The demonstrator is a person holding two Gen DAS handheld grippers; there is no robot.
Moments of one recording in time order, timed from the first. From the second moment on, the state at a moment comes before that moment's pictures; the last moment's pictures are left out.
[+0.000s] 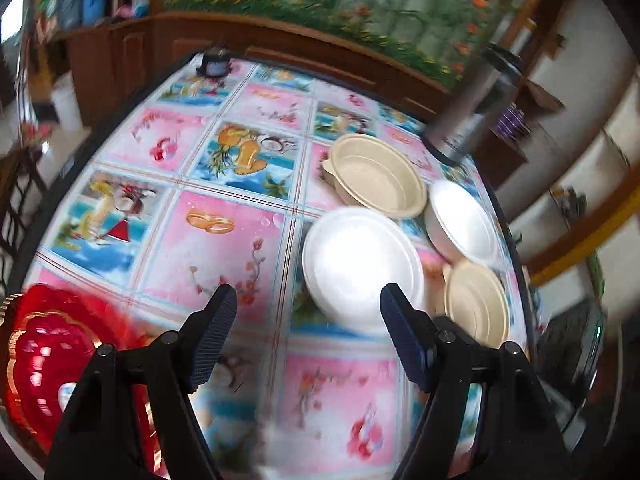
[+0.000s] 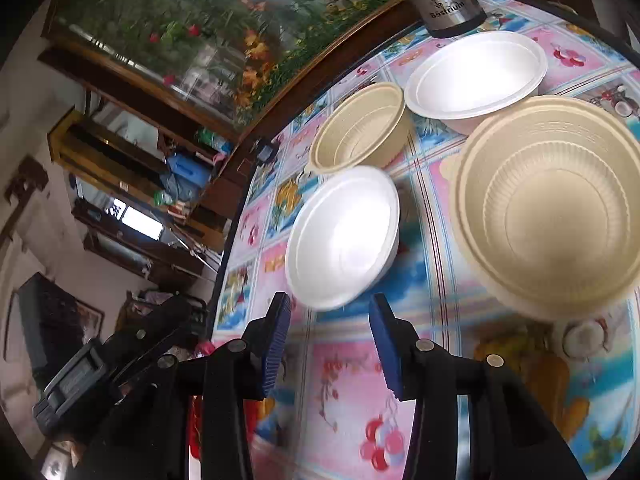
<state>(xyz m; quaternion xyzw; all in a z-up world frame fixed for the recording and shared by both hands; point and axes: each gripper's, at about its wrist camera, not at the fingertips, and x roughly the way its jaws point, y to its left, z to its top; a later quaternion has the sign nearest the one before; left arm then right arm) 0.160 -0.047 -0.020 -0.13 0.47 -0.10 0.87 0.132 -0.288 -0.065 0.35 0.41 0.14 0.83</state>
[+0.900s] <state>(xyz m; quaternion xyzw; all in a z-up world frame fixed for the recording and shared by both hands) 0.217 -0.078 -0.086 -0.15 0.54 -0.08 0.82 0.180 -0.298 -0.110 0.40 0.43 0.09 0.80</state>
